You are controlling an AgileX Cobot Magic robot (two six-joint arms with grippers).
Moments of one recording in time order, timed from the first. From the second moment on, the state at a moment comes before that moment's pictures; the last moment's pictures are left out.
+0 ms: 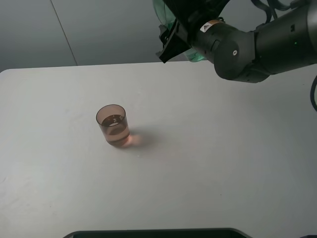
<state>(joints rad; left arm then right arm) -0.07 0.00 -0.51 0.16 1.08 -0.02 0.66 1.75 -0.87 0.49 -0.71 -0.88</state>
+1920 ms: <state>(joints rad) -0.07 0.00 -0.51 0.16 1.08 -0.02 0.26 2.26 -1.11 -0.29 -0.80 0.15</state>
